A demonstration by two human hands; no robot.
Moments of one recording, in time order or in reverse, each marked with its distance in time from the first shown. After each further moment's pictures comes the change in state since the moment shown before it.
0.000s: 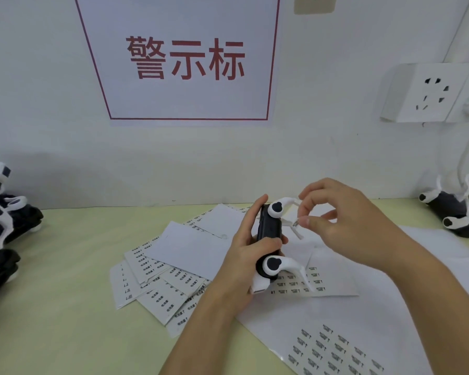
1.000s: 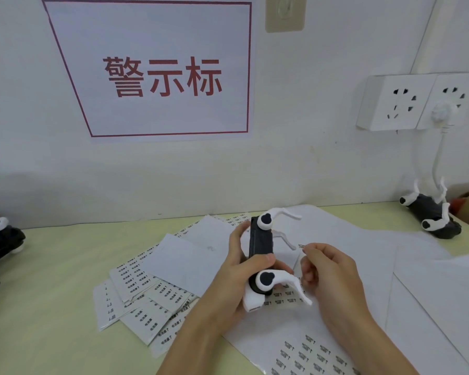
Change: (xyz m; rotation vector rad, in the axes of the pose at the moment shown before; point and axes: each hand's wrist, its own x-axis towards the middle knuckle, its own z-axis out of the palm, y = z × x) left_hand -0.008 0.001 0.010 -0.002 -0.084 -0.117; right_hand -0.035 0.051 0.063 0.827 0.415 0.542
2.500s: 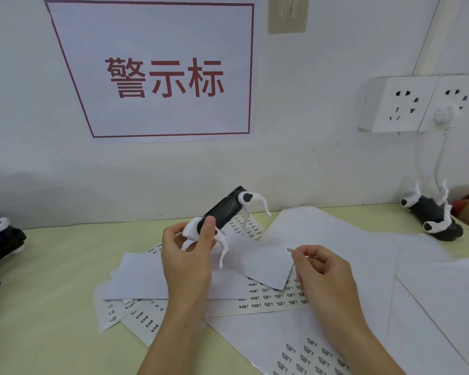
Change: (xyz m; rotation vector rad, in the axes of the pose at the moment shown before) left_hand -0.003 0.019 -0.025 0.136 0.889 0.374; right_hand -0.010 0.002 0.006 -0.175 -0.039 -0.153
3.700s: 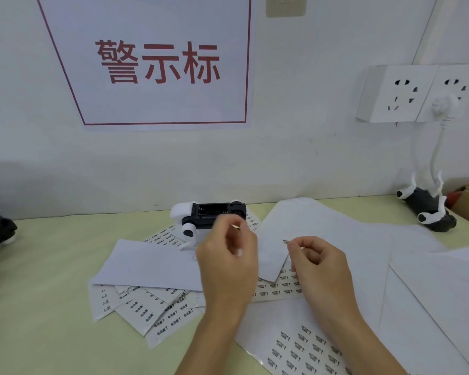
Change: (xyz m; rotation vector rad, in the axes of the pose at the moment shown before) left_hand -0.042 -0.003 0.035 0.296 -0.122 0.486; right_hand 0.001 0.002 0.000 -0.050 0.024 -0.043
